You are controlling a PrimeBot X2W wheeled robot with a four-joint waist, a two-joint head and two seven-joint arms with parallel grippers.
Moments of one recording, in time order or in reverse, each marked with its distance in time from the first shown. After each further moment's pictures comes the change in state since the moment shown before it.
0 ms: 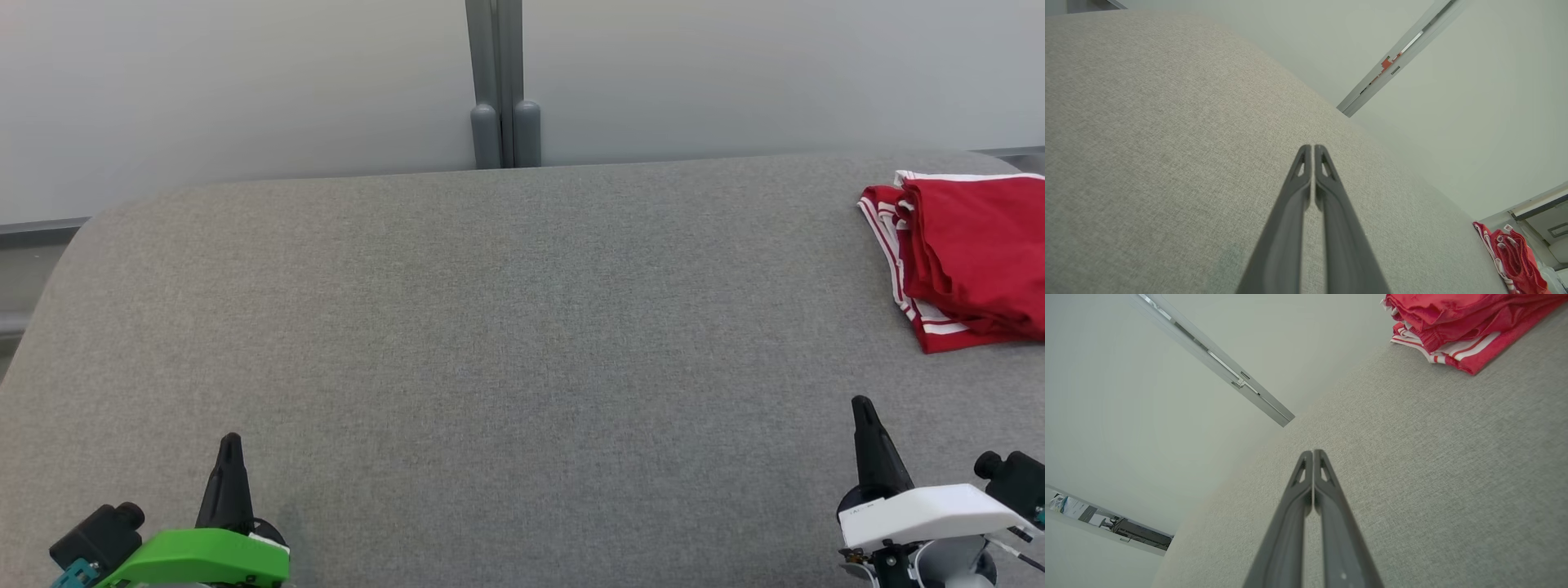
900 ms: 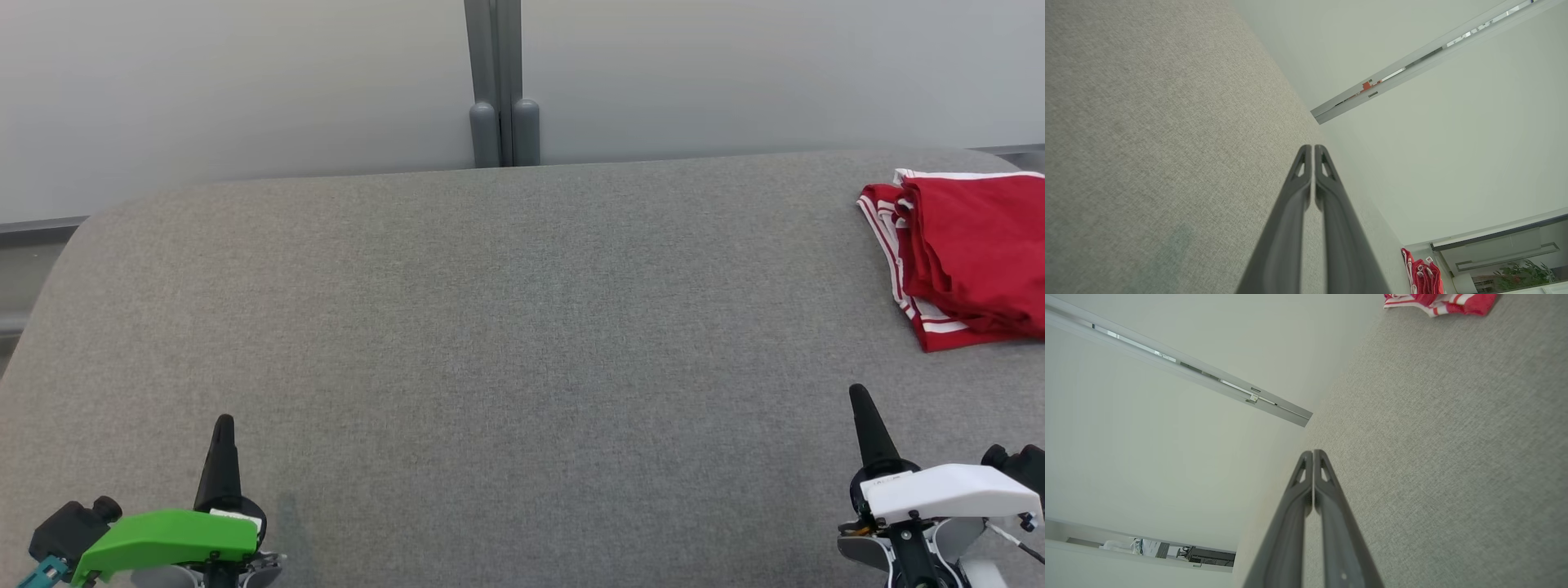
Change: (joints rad) left arm -0.033 0.000 0.020 -0.017 -0.327 -0.003 0.086; right arm -0.049 -0.001 -0.018 0.030 0.315 0.000 0.080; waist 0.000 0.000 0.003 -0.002
